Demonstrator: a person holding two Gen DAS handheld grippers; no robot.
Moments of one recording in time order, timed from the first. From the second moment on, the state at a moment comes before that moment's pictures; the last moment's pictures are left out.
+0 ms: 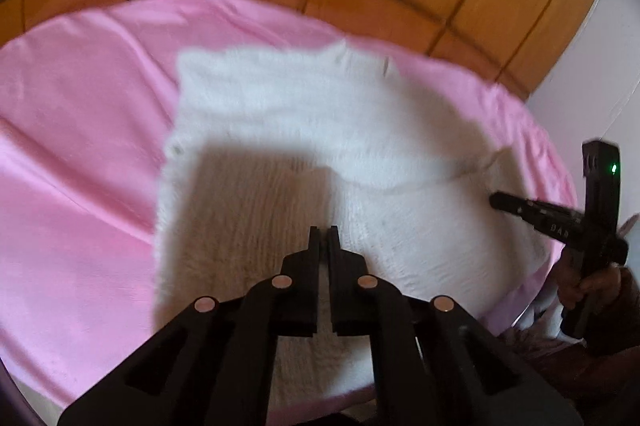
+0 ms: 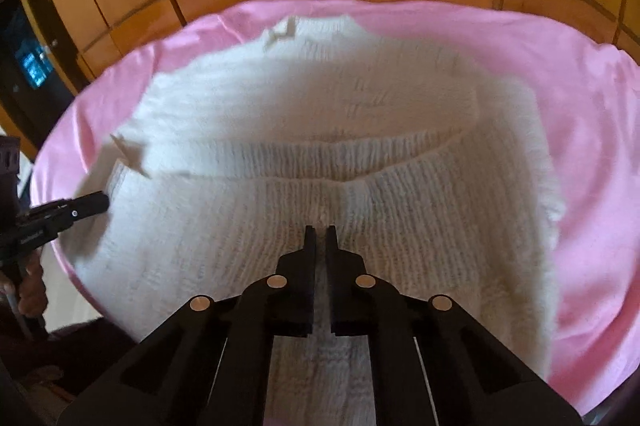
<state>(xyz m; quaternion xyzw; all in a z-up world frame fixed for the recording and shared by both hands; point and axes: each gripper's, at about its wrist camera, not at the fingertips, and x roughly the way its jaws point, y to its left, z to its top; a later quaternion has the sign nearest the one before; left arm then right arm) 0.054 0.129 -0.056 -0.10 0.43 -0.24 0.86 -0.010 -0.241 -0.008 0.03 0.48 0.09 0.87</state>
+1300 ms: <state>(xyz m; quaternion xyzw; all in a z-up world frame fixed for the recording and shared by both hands) 0.105 0.136 -0.083 -0.02 0.44 -0.17 0.88 -0.007 -0.291 0.024 0.02 0.40 0.01 0.92</state>
